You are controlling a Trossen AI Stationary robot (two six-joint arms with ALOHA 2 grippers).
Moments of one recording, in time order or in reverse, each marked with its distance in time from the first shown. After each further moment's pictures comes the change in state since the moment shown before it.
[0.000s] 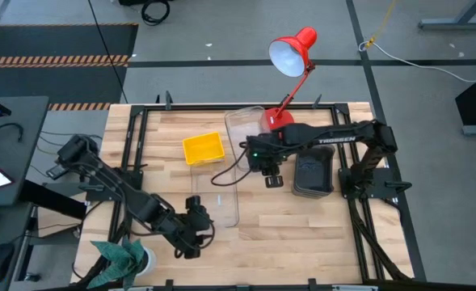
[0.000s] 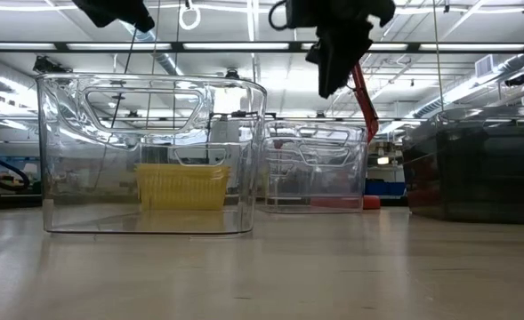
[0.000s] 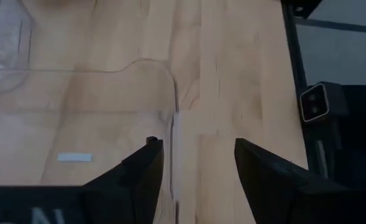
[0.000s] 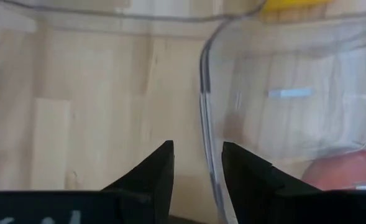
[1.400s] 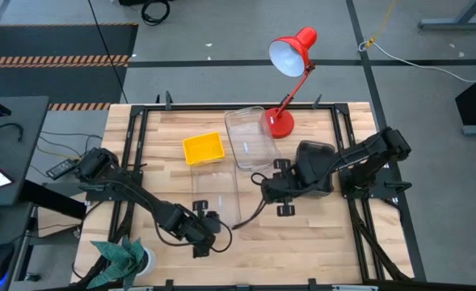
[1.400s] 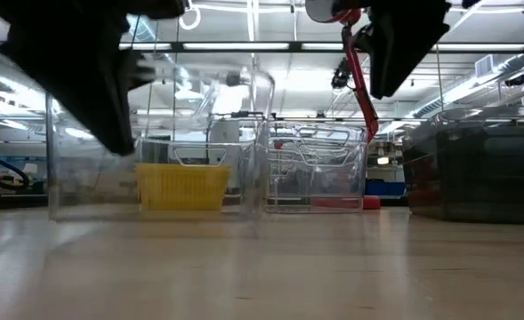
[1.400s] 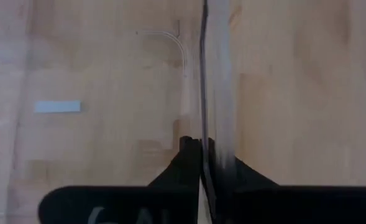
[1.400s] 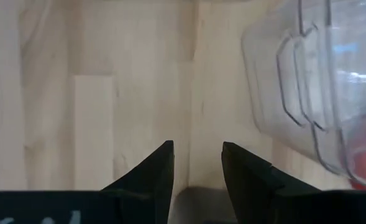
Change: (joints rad) left arm 0.055 0.245 0.025 -0.068 0.118 0.011; right arm 0.314 -0.086 -0.209 0.045 0.187 0.377
